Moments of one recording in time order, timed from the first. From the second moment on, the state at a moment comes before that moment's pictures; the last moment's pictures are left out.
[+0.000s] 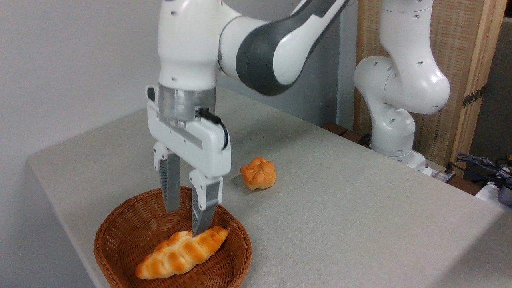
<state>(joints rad) -0.05 0.03 0.04 -1.97 -0.02 2.27 0.74</state>
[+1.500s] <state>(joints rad) -0.06 0.14 0.05 -2.00 -0.04 2.41 0.74</state>
